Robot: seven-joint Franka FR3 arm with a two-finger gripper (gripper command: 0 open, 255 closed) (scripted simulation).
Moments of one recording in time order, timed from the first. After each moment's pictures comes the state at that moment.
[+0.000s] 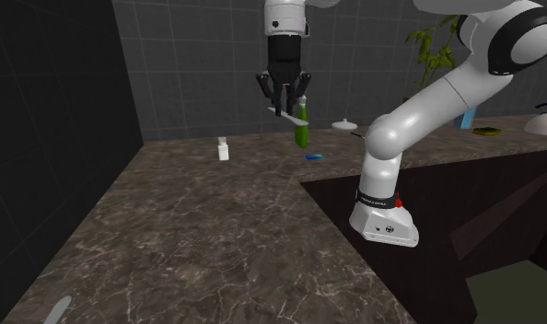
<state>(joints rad) -0.06 -0.83 0.52 -2.27 0.38 1.51 1.13</state>
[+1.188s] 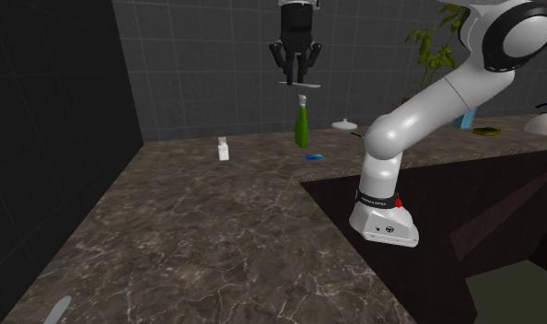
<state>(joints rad) -0.08 -0.84 0.36 -2.14 0.27 1.34 1.04</state>
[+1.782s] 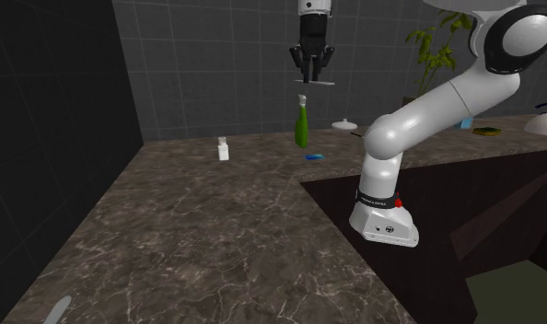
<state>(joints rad) -0.09 -0.92 0.14 -2.23 0.11 1.31 0.82</state>
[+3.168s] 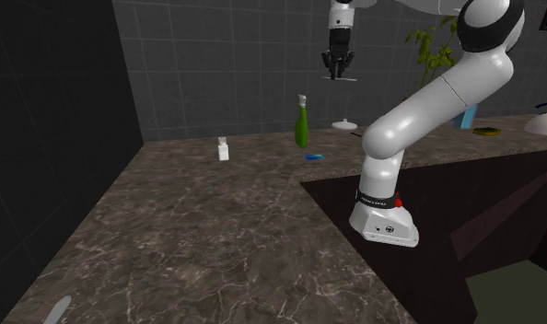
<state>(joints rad) -0.15 -0.79 -0.36 -2.12 -0.27 1.36 0.33</state>
